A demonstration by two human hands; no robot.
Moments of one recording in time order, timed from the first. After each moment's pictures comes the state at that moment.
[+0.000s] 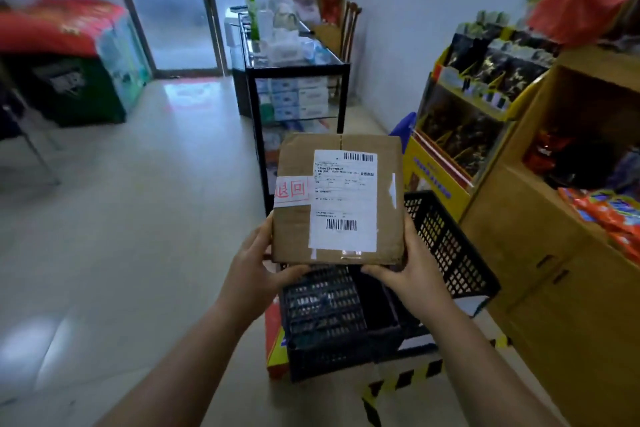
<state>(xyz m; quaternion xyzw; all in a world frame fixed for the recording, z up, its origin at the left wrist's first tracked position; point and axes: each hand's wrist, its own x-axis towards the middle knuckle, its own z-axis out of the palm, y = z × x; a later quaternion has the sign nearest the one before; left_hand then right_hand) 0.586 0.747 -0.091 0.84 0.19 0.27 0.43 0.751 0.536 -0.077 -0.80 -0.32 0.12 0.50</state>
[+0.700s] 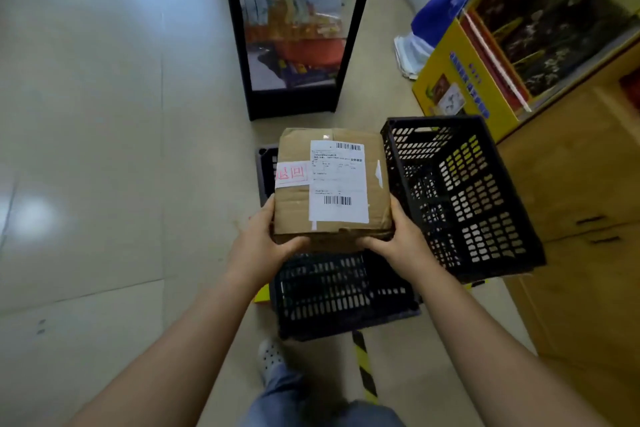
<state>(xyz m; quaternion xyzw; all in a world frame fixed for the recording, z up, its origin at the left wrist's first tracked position) 0.736 0.879 -0.289 0.77 0.34 0.06 0.53 0.908 0.687 -0.266 -0.85 -0.21 0.32 0.36</state>
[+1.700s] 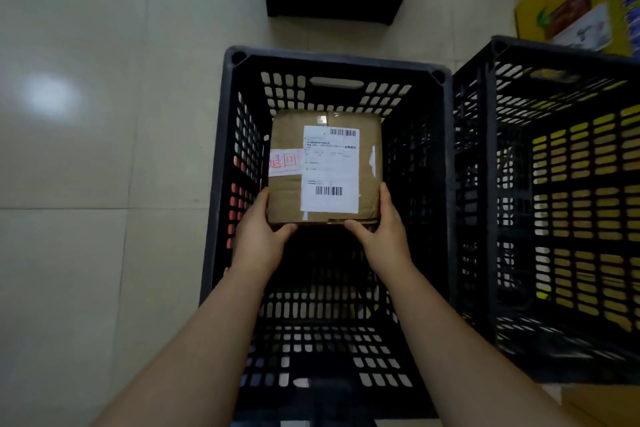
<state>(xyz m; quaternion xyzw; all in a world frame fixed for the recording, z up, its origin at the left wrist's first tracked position) 0.836 0.866 -0.555 0.66 0.56 0.01 0.51 0.998 0.736 -0.556 -0.85 -0.16 0.38 0.33</state>
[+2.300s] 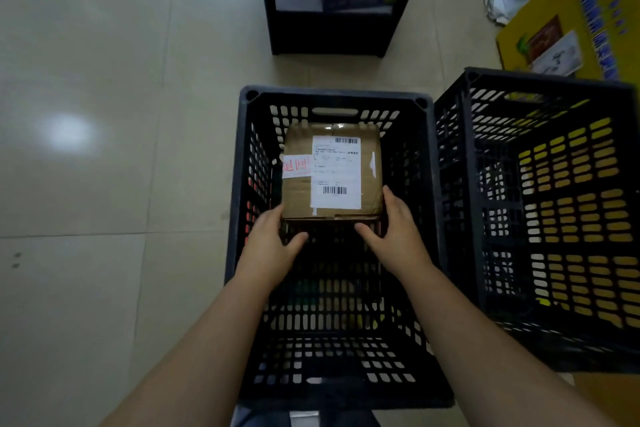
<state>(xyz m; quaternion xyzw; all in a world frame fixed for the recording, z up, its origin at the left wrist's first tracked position) 0.830 0.872 -0.504 0.74 0.49 -0.05 0.45 1.012 0.733 -0.507 -0.87 -0.26 0.34 0.23</state>
